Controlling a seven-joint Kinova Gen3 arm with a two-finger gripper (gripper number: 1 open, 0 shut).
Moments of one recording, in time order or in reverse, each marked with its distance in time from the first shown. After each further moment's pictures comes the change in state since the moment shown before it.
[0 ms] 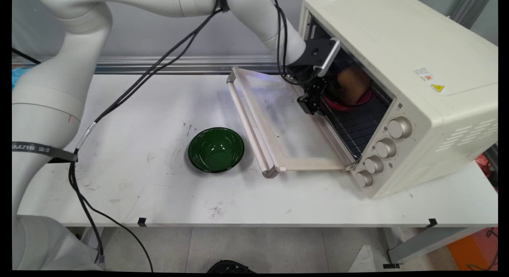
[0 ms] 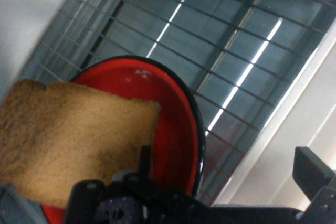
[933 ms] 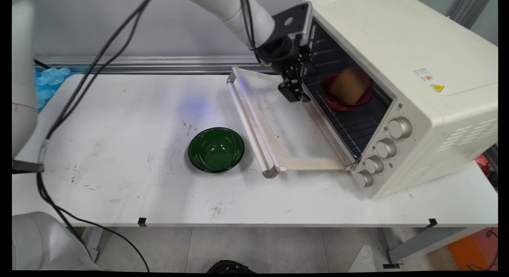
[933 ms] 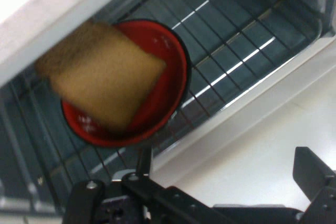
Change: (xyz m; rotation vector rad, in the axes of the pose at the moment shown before) arm 0.014 0.042 -0.103 0.095 -0.029 -0.342
